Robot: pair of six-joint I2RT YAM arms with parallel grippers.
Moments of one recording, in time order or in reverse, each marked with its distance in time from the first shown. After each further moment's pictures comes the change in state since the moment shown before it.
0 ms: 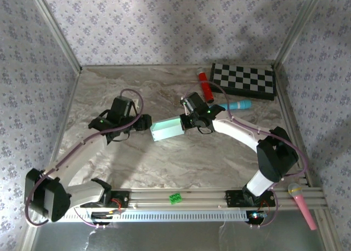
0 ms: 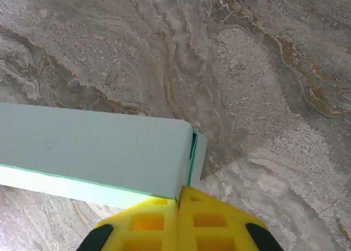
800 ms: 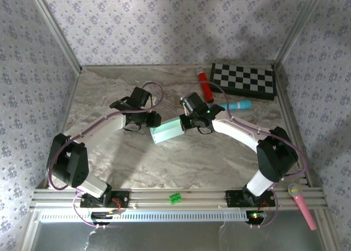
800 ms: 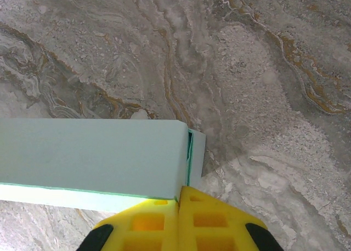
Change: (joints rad) left arm -0.059 0.328 0.200 -0.113 0.082 0.145; right arm 0.006 0.001 0.008 -0.015 0.004 0.000
